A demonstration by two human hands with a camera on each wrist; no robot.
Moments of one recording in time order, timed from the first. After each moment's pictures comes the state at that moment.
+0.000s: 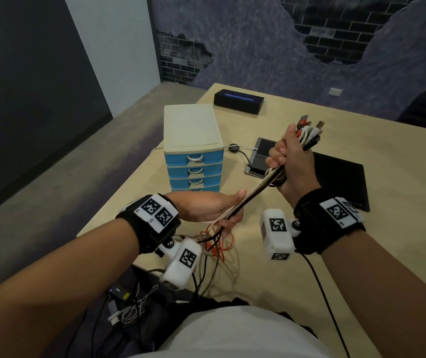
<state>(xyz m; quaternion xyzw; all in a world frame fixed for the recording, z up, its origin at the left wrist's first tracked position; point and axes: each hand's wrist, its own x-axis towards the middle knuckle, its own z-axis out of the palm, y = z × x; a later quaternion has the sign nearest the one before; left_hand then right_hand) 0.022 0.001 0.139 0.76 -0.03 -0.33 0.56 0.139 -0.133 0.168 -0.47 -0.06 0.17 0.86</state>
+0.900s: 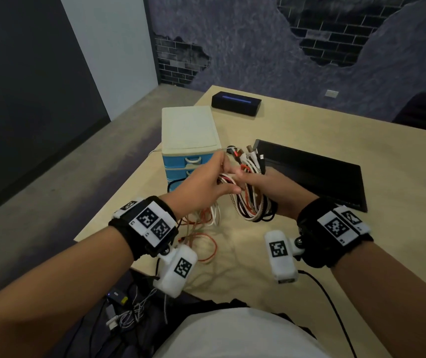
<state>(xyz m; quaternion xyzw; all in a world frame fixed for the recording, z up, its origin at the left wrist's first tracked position) 0.032 0.014 0.144 0.90 0.01 0.10 0.42 0.116 -0.141 0.156 -0.69 -0.20 0.39 0.58</state>
